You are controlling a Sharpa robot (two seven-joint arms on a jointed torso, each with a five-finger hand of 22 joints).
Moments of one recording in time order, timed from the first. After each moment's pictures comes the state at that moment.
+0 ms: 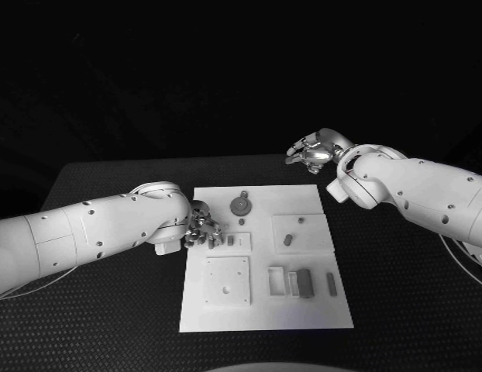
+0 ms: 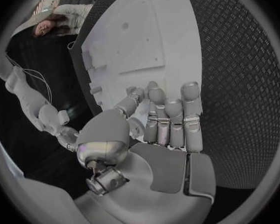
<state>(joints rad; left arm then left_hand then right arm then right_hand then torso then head) 1.28 -0.60 -0.21 1.29 -0.98 0.14 -0.55 0.82 0.09 0.60 -0.26 0.09 1.15 0.02 0.35 0.78 1.22 -0.08 0.96 0.77 1.09 -0.15 1.42 0.63 0.02 1.21 -0.24 0.70 1.31 1.26 -0.63 -0.02 1.15 -0.85 -0.32 -0.08 1.04 -0.09 0.55 -0.29 0.07 0.91 0.13 0.22 0.57 1.16 0.02 0.96 1.14 1.23 -0.08 1.40 0.98 0.22 1.12 -0.03 1.00 1.31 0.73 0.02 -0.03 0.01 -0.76</state>
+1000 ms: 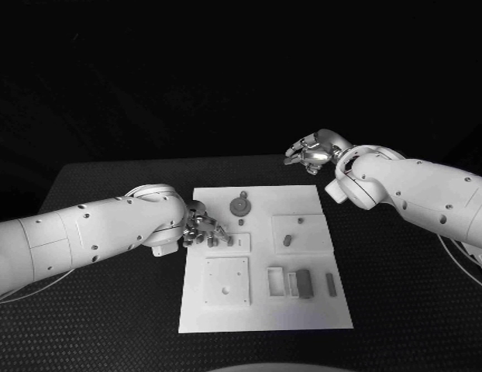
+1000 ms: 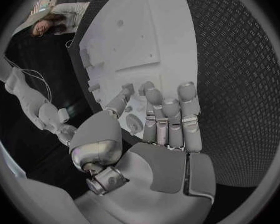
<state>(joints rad) 1.27 -0.61 -0.21 1.30 -0.99 0.10 -0.54 0.63 -0.13 0.45 -0.20 0.05 1.11 0.03 0.32 0.78 1.21 -0.07 0.96 0.77 1.11 -0.18 1.42 0.63 0.02 1.21 -0.25 0.69 1.31 1.26 -0.63 -0.02 1.15 -0.84 -0.32 -0.08 1.04 -0.09 0.55 -0.29 0.07 0.91 0.13 0.22 0.57 1.15 0.02 0.96 1.14 1.23 -0.08 1.40 0.98 0.22 1.12 -0.03 1.00 1.31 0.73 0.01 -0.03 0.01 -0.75</state>
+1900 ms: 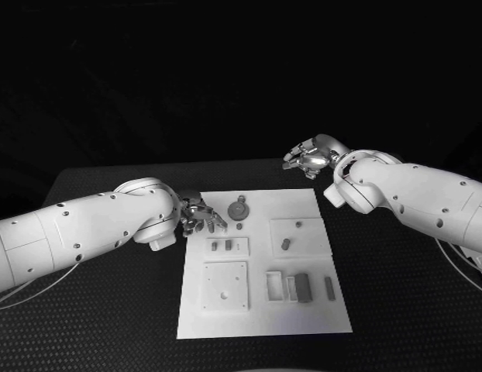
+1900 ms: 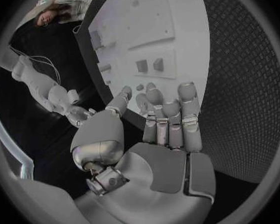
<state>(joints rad) 1.28 -0.67 -0.13 1.35 -0.98 0.02 -0.50 0.68 -0.05 0.43 -0.28 0.05 1.07 0.04 0.31 0.79 1.20 -0.07 0.96 0.77 1.10 -0.17 1.42 0.62 0.02 1.21 -0.25 0.69 1.31 1.26 -0.63 -0.02 1.15 -0.84 -0.32 -0.08 1.04 -0.09 0.55 -0.29 0.07 0.91 0.13 0.22 0.57 1.15 0.02 0.96 1.14 1.23 -0.08 1.40 0.98 0.22 1.12 -0.03 1.00 1.31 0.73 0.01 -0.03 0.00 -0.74</state>
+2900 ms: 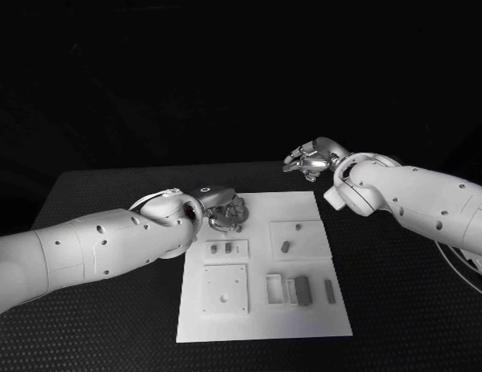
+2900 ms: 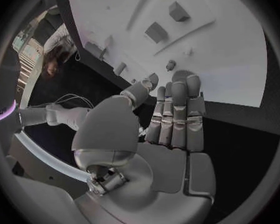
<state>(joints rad) 1.25 -0.56 -0.21 1.27 -1.39 -0.27 -0.05 1.17 -0.12 0.56 -0.29 0.06 0.95 0.13 0.19 0.64 1.11 0.09 0.23 0.29 1.06 -0.02 1.16 0.51 0.04 1.15 -0.12 0.49 1.22 1.26 -0.63 -0.02 1.14 -0.83 -0.32 -0.07 1.04 -0.09 0.55 -0.29 0.07 0.91 0.13 0.22 0.57 1.15 0.02 0.96 1.14 1.23 -0.08 1.40 0.98 0.22 1.12 -0.03 1.00 1.31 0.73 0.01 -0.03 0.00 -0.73</state>
